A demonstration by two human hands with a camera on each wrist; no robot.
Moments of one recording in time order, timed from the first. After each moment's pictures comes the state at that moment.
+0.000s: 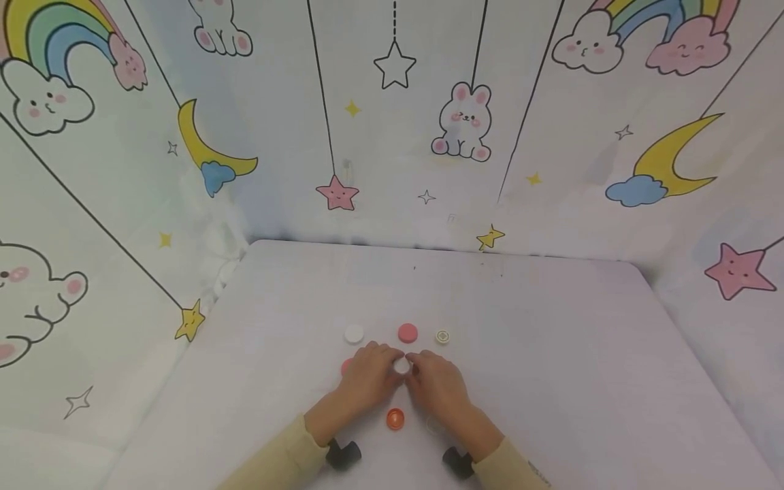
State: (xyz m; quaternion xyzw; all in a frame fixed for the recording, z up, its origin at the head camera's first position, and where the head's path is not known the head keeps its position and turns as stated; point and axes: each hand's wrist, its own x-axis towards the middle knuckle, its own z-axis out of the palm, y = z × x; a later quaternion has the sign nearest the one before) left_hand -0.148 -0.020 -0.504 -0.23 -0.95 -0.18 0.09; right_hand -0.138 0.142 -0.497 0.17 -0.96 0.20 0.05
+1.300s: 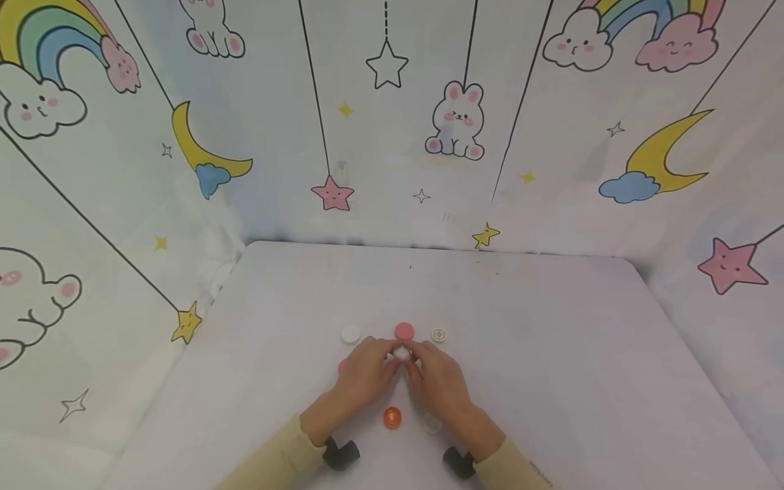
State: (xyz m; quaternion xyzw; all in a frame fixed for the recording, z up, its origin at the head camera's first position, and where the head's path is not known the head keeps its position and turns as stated) left_hand -0.145 -0.018 -0.487 -0.22 -0.93 -0.25 0.12; right_hand -0.136 0.149 -0.494 0.18 -0.94 0.26 0.14
